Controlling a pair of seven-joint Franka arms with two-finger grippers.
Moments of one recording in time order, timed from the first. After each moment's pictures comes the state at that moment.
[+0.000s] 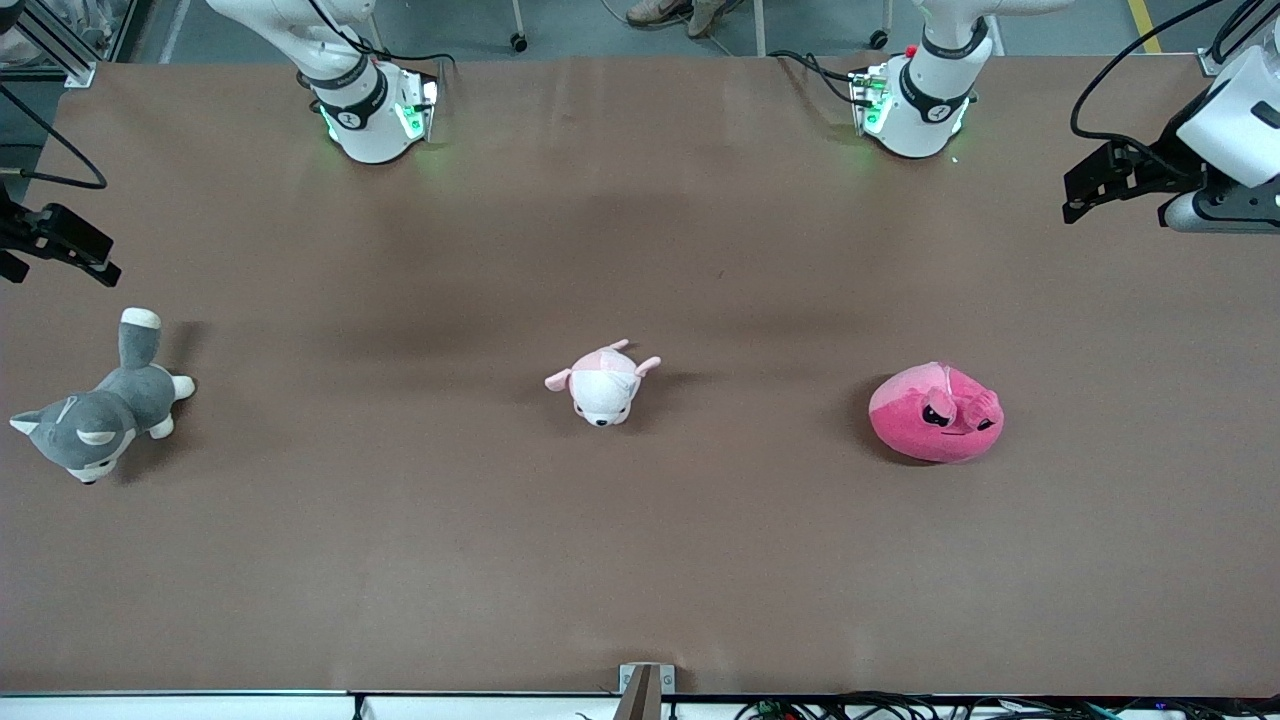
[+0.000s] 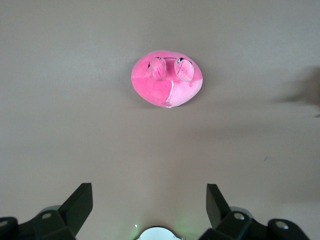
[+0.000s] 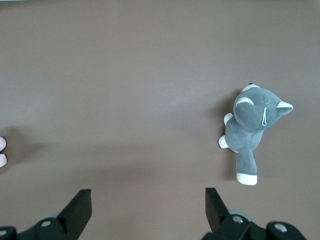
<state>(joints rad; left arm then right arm) -0.05 -0.07 -0.06 -1.58 0.00 1.46 -0.05 -0.08 -0.08 0.00 -1.66 -0.02 1.69 -0.03</state>
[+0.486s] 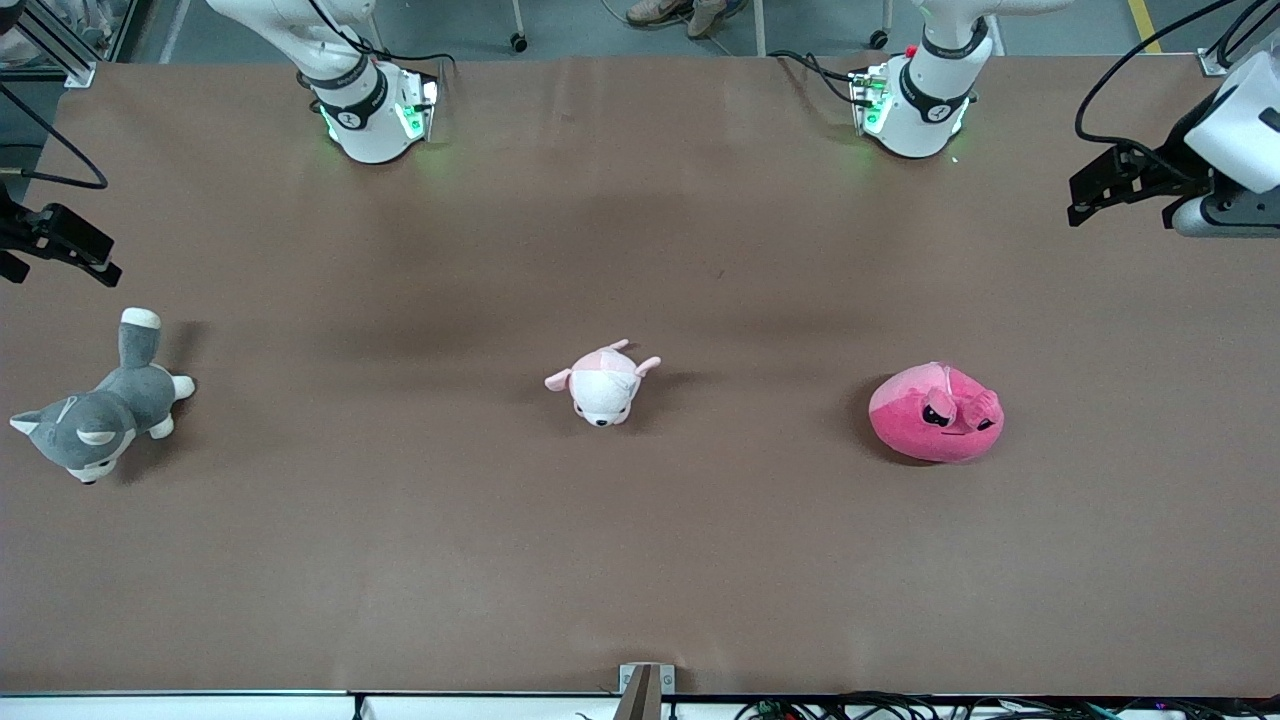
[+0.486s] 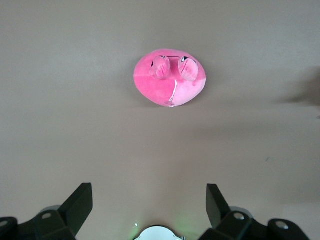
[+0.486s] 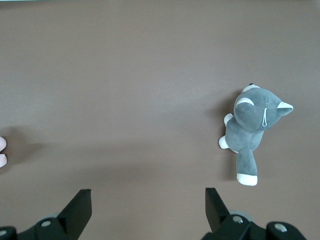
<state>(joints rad) -0.05 -0.05 -0.06 -1.58 0.01 1.46 -0.05 -0.08 -0.07 0.00 -1.66 -0.02 1.69 -0.03</state>
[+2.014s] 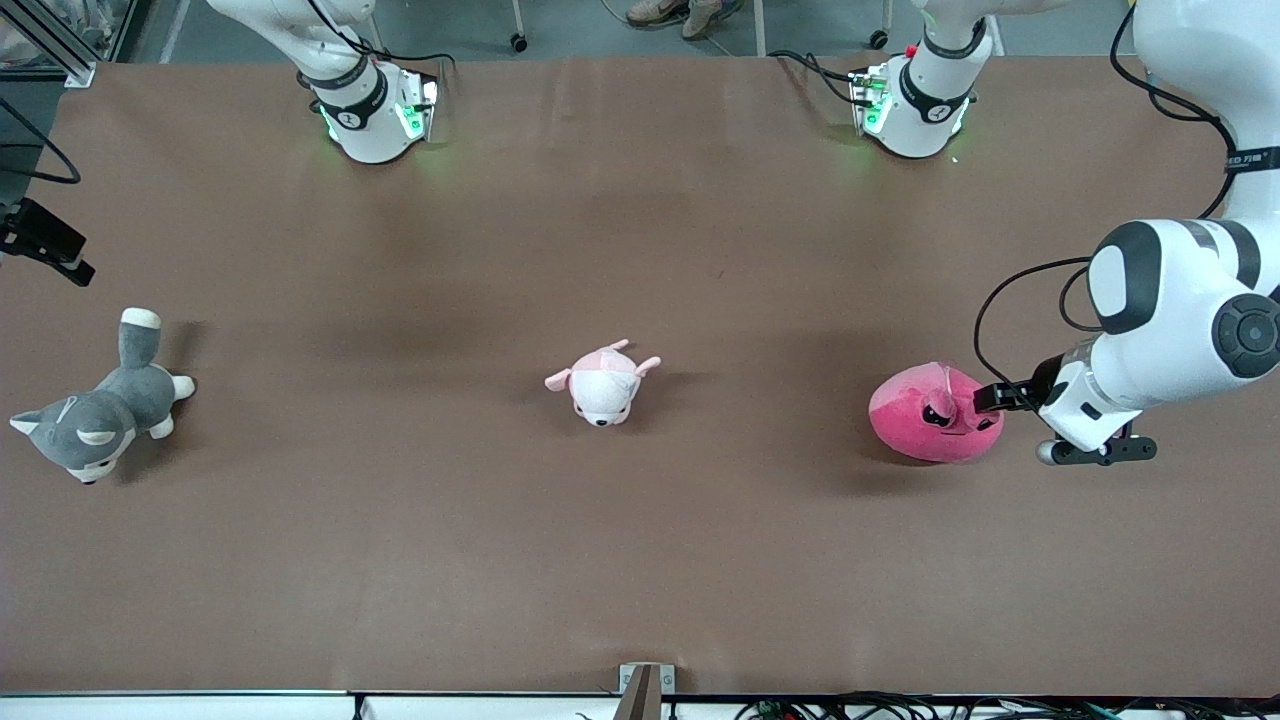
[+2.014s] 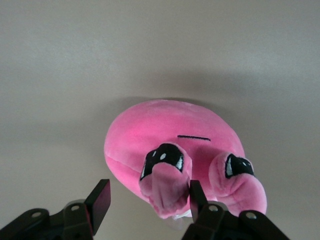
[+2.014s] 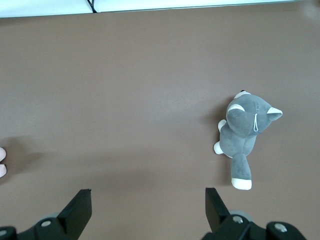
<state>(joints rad) 0.01 0.37 -0.05 -1.76 -0.07 2.03 -0.06 -0.09 -0.08 -0.01 -1.63 -0.02 1.70 -0.03</state>
